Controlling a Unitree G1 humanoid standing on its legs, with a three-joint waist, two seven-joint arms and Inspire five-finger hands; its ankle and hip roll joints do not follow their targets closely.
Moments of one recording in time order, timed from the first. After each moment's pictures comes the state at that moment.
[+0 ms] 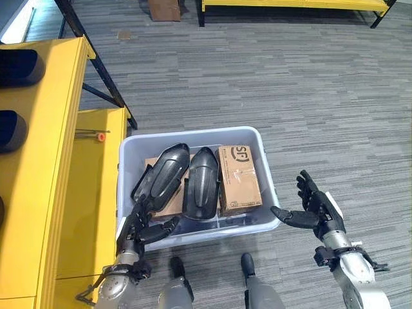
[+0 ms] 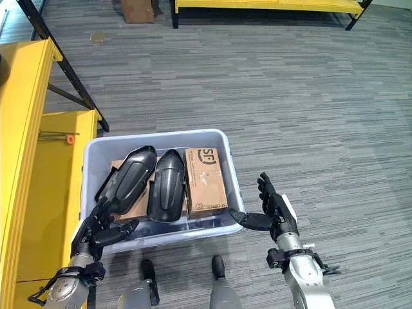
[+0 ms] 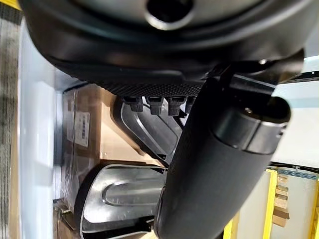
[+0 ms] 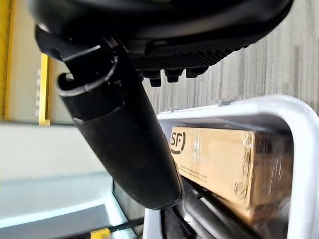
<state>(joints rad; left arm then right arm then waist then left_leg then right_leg) 0.29 0.36 -0.01 0.04 -0.47 -0.08 0.08 0.17 -0.44 -0.01 -0.08 0.27 -0.04 0.05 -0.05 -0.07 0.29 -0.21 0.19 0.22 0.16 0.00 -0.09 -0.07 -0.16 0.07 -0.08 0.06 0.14</state>
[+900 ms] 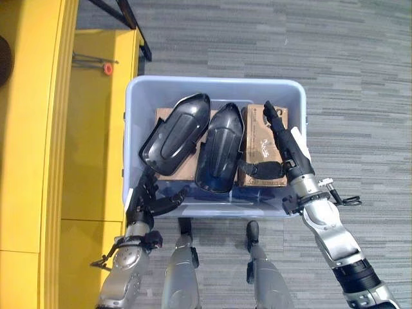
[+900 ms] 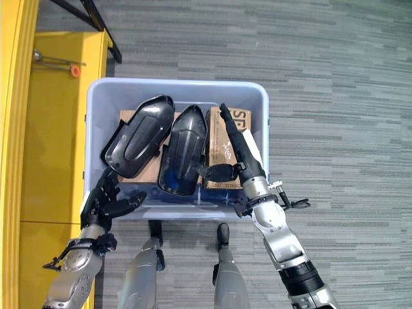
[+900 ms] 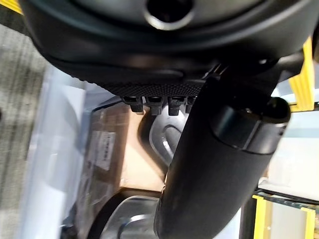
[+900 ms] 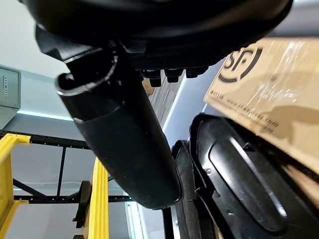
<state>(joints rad) 0.06 0.37 -0.07 0.03 -0.47 -0.09 0.23 -0.30 -0.42 0.23 -0.10 0.04 -0.03 -0.13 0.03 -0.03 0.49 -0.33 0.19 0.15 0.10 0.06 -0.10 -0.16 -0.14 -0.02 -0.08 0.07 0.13</state>
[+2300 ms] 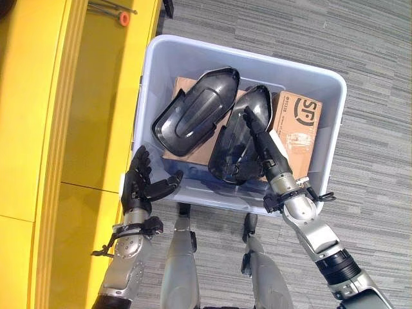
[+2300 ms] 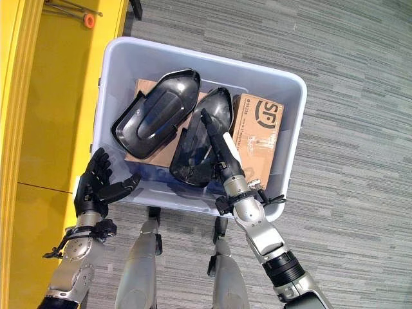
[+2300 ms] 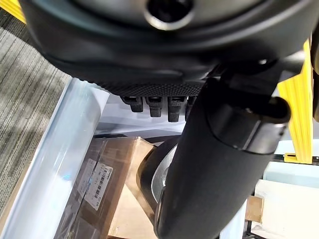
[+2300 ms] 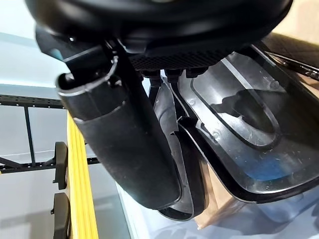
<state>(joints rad) 0.01 0.37 -0.07 -0.01 -0.46 -0.13 0.32 -0.36 -0.36 0.35 -0.02 0.12 0.00 -0.16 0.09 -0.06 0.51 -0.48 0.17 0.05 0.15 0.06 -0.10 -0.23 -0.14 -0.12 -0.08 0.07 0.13</state>
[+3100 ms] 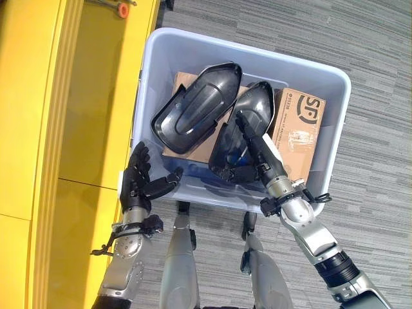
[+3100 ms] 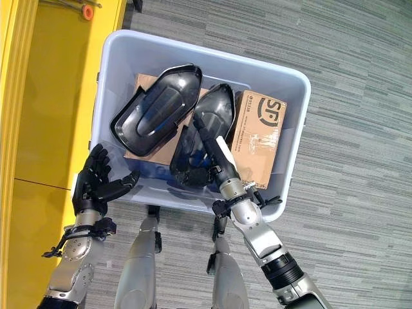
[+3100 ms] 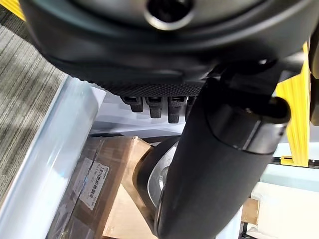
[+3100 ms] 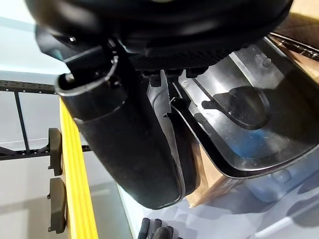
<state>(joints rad) 0.02 0.36 -0.07 -0.05 -0.46 -0.14 0.33 -0.35 -0.36 0.38 -0.03 0.12 0.00 -0.13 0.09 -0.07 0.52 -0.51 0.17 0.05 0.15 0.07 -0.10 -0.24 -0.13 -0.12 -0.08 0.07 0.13</state>
